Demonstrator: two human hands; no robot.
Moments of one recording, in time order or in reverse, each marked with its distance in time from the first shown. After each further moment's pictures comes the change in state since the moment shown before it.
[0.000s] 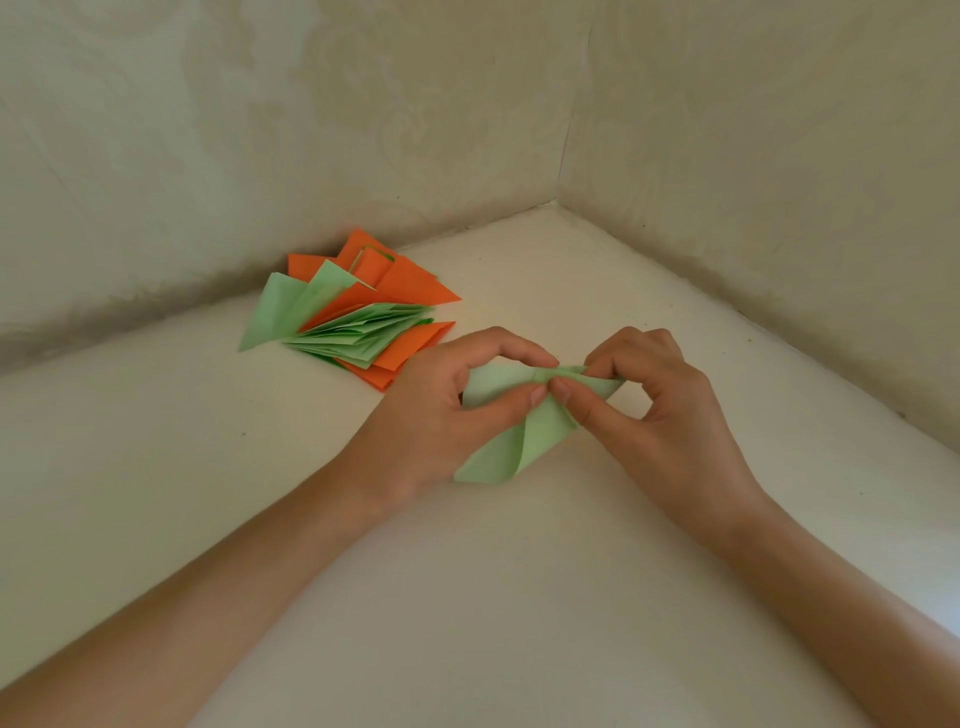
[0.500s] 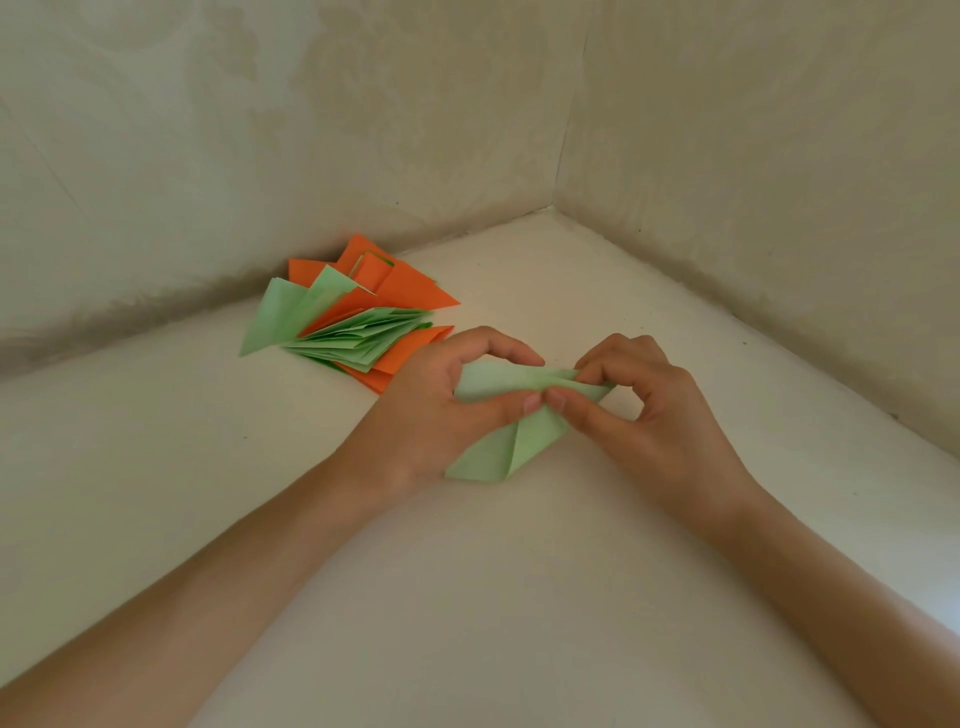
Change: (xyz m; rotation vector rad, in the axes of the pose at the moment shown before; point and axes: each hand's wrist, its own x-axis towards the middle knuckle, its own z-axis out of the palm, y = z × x) left_hand 0.003 -0.005 -0.002 -0.033 0.041 -0.126; right_hand 0.003 0.005 -0.001 0.022 -0.071 0.015
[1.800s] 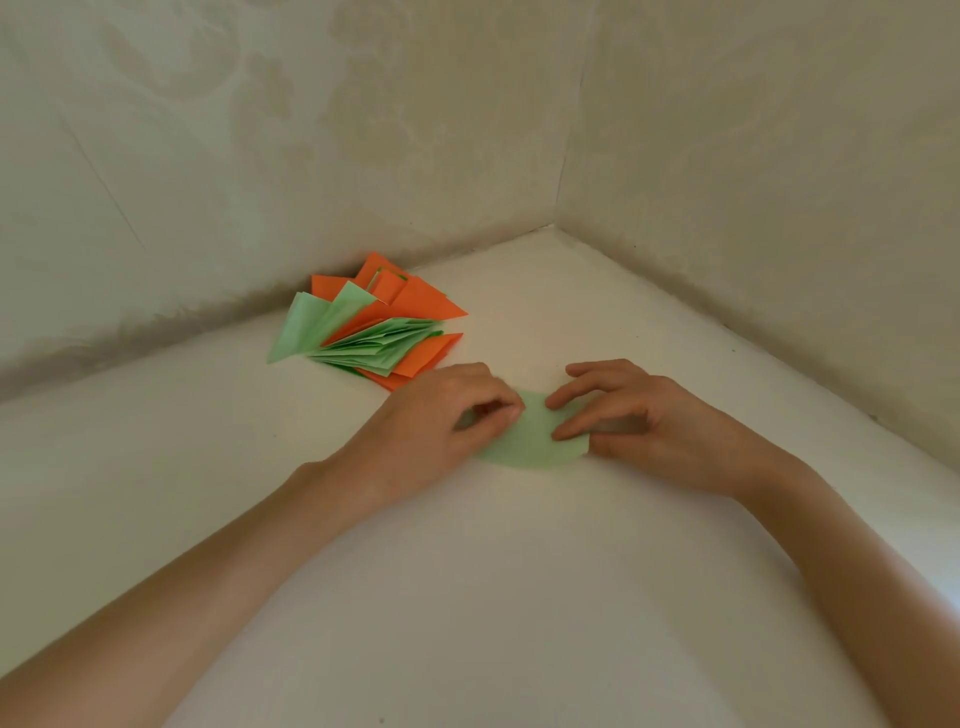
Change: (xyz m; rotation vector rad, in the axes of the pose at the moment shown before) left_hand -0.003 -0.017 -0.017 0.656 -0.158 0.233; right_hand 0.010 0.029 -0.026 -0.042 -0.456 -0.117
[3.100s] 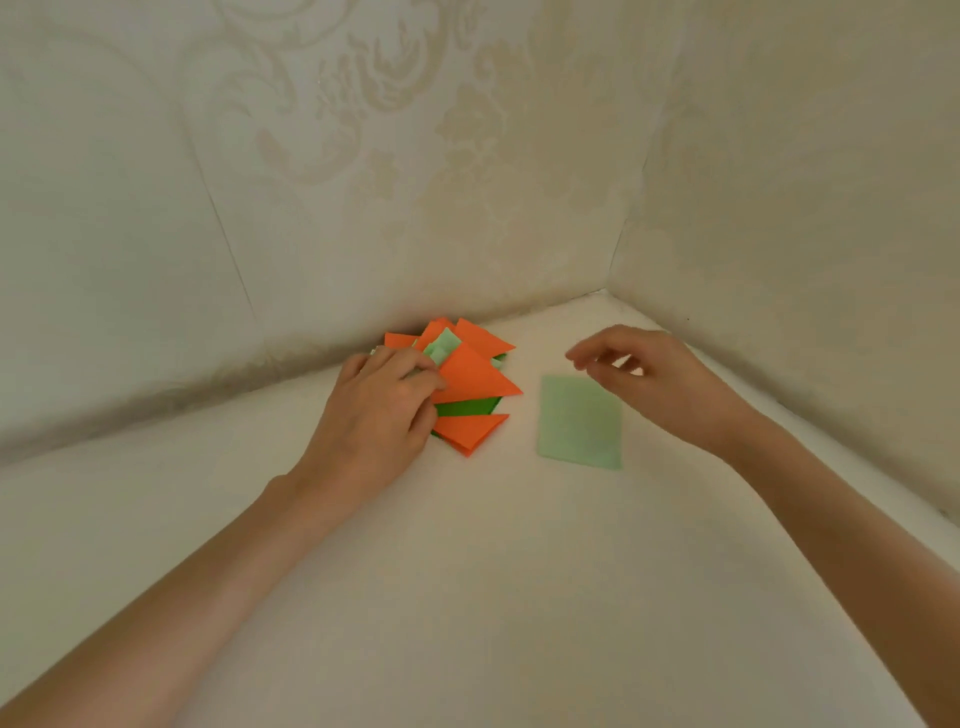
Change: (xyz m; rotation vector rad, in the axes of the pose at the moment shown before) left_hand -0.017 -0.068 -0.061 0.553 0.309 -0.085; right_hand 0.092 -0.038 -0.021 -0.123 0.219 0.091
